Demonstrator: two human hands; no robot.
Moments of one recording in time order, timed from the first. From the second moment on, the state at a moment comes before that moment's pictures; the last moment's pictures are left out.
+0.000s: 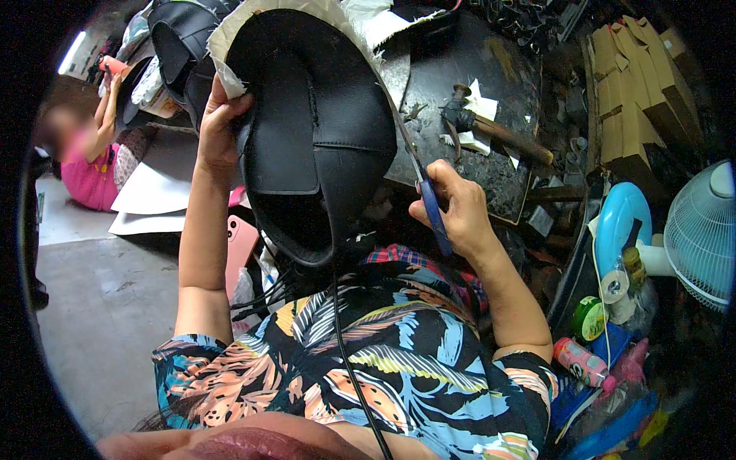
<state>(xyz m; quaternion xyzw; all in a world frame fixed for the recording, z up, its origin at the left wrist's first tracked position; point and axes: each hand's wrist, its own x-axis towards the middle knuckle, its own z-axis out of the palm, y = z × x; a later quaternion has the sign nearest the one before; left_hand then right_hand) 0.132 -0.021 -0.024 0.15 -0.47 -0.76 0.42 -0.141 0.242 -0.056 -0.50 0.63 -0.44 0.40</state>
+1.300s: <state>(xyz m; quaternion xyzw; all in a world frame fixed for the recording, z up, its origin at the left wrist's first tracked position) 0.135 -0.010 -0.032 0.21 -0.49 -0.75 0.40 -0.128 0.252 -0.068 -0.43 0.56 -0.50 0.49</state>
